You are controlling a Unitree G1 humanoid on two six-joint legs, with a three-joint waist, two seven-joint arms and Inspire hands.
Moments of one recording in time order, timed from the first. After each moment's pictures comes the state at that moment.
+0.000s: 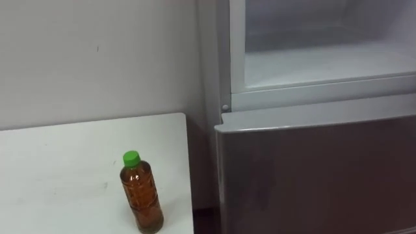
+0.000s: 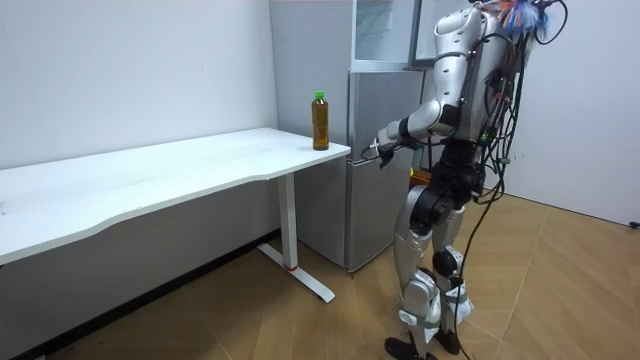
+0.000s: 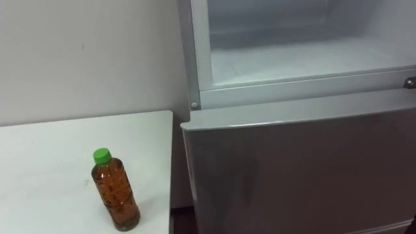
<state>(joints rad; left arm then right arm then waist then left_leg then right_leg) 0.16 0.30 -0.40 0.11 -0.29 0.17 -0.46 0.06 -0.26 0.22 1.15 0.46 0.06 0.18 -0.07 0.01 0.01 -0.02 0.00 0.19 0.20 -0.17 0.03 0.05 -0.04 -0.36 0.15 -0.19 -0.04</state>
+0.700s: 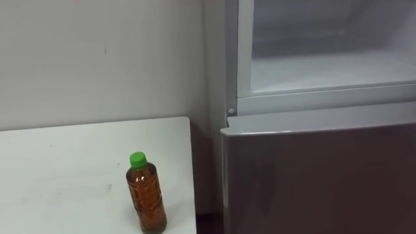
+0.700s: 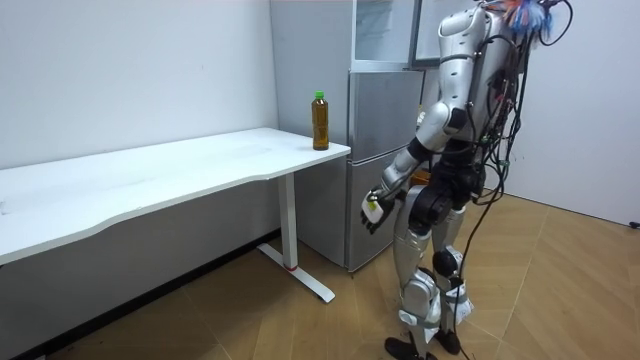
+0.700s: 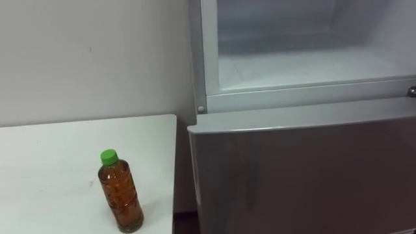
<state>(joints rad) 0.19 0.25 -0.27 0.81 -0.19 -0.02 -0.27 0.12 -0.25 0.20 1.13 0.43 -0.01 0.19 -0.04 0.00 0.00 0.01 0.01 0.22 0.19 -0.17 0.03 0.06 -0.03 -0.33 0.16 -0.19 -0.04</state>
